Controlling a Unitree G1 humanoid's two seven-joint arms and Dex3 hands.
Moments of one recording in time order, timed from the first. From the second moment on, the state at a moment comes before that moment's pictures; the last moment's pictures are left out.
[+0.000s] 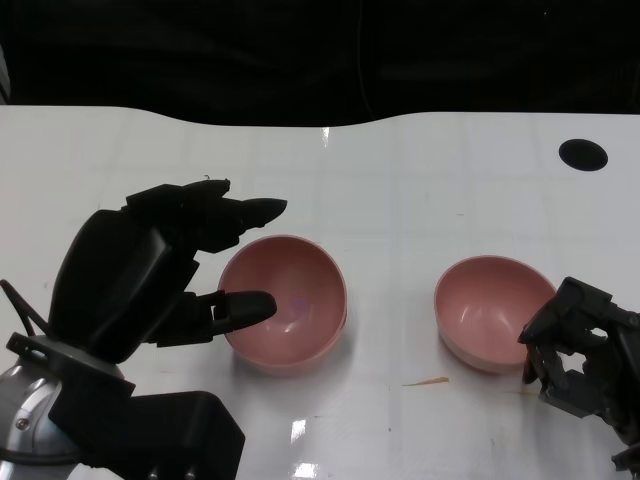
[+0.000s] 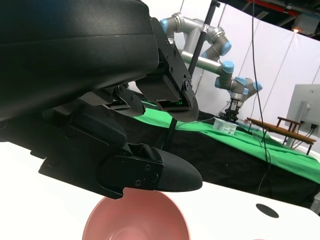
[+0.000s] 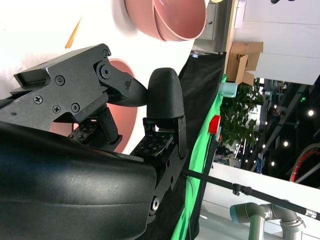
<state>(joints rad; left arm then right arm) -0.10 0.39 -0.13 -0.18 0.62 -0.28 0.12 -0.15 -0.06 -0.13 0.70 0.17 -0.81 0.34</state>
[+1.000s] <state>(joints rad) -0.02 0.29 -0.04 -0.13 0.45 -0.47 0.20 -0.15 -0.06 -0.13 0.73 0.16 -0.83 0.32</state>
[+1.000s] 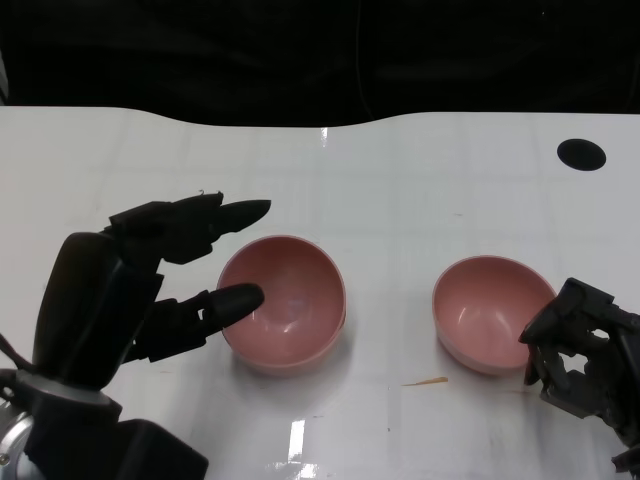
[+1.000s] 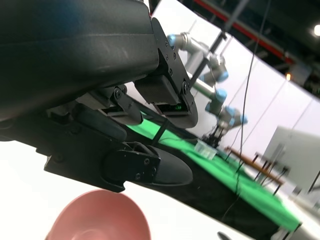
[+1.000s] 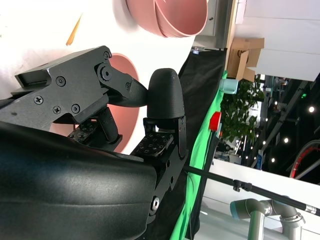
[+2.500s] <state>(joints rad) 0.07 0.06 0.09 -0.08 -0.18 -0.51 0.02 -0.16 -0.06 -0.13 0.75 0.16 -0.86 0.33</state>
